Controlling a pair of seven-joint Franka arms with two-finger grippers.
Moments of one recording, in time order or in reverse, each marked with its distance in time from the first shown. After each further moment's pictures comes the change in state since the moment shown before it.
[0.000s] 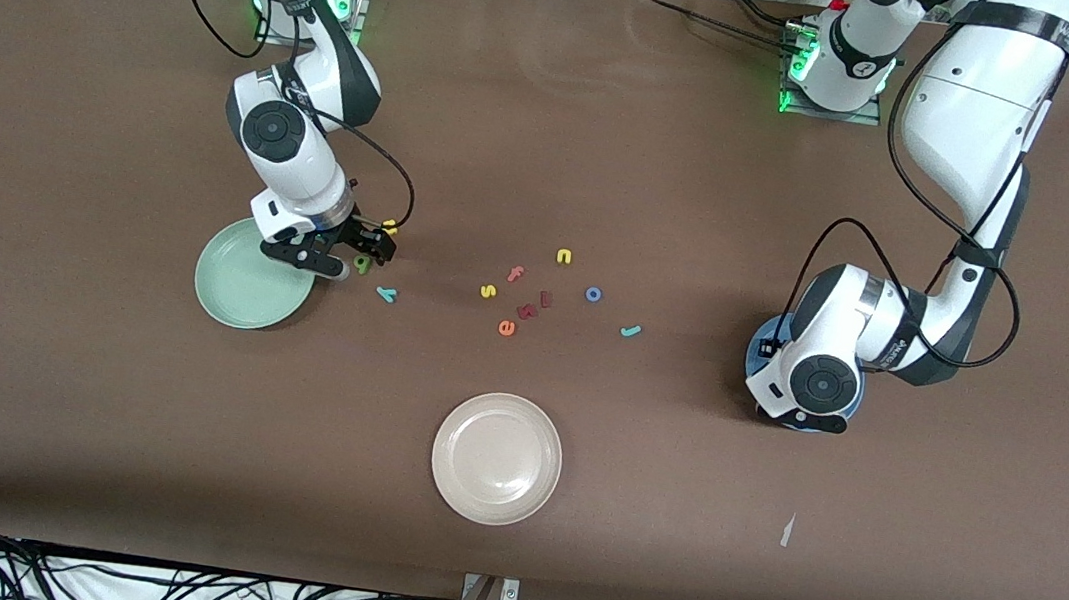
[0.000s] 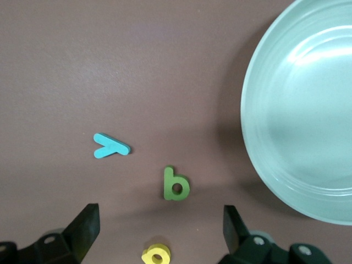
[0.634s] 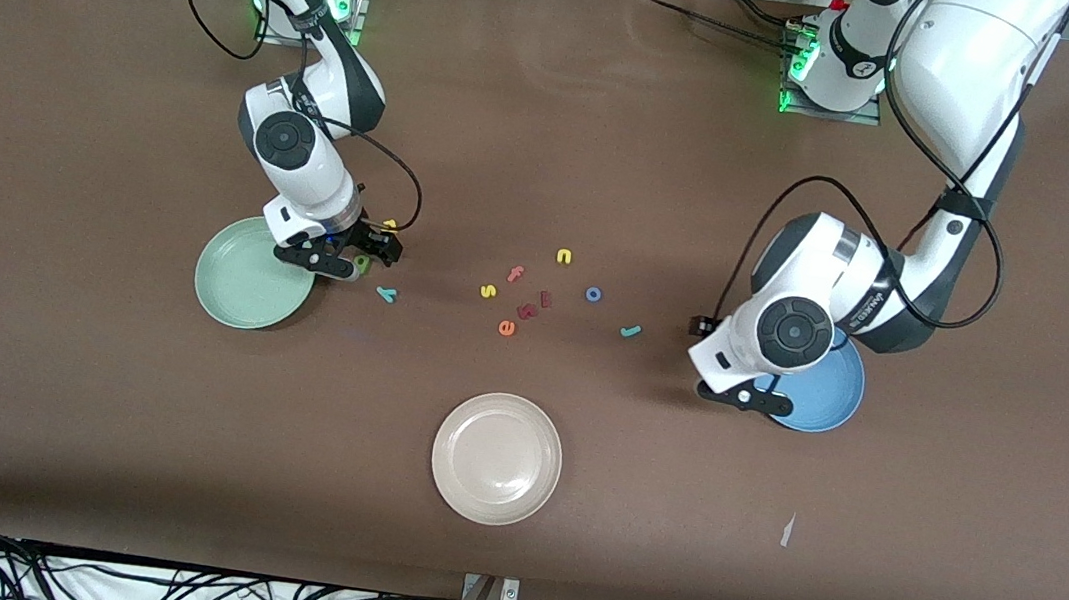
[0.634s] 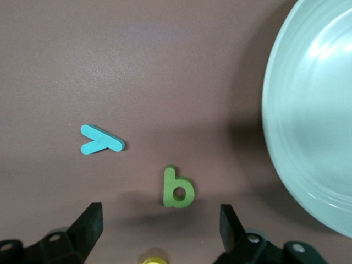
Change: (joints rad) left arm -0.029 -0.094 -0.159 0.079 -0.138 0.007 -0.041; right arm 0.000 0.067 0.000 -0.015 -0.031 0.080 0.000
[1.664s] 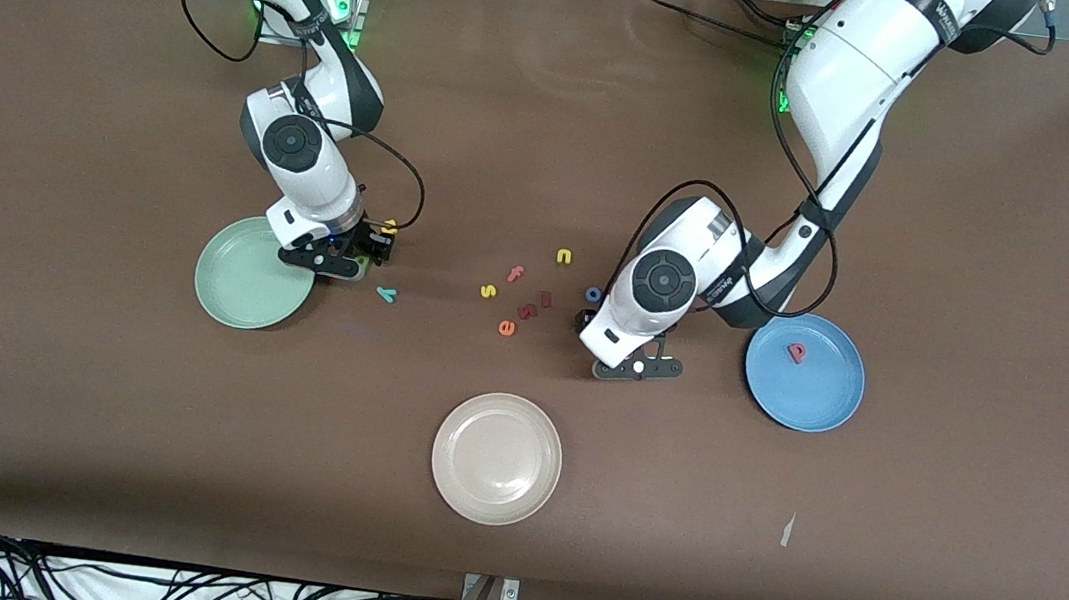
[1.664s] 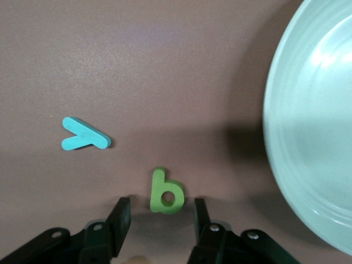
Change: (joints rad) left arm -0.174 0.165 0.004 0.003 -0.024 0.330 -0.429; right arm -0.004 0.023 -0.005 -0.008 -0.076 0.019 0.000
